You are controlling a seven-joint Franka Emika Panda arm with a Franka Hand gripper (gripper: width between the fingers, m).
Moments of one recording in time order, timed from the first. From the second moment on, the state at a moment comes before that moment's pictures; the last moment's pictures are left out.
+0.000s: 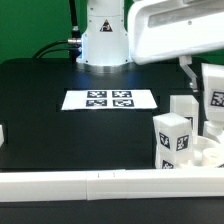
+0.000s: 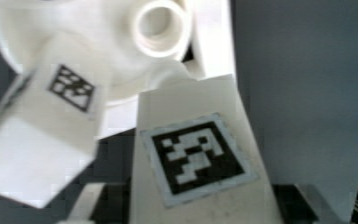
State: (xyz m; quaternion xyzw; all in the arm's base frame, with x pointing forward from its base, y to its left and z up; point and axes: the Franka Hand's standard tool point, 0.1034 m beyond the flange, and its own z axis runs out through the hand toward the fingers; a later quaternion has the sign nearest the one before) arm 0.642 0.107 0.130 -0.97 0.13 -0.16 0.10
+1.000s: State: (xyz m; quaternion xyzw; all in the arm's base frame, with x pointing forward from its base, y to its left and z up) arm 0.637 0.097 0.116 -0.97 0.14 -0.18 0.10
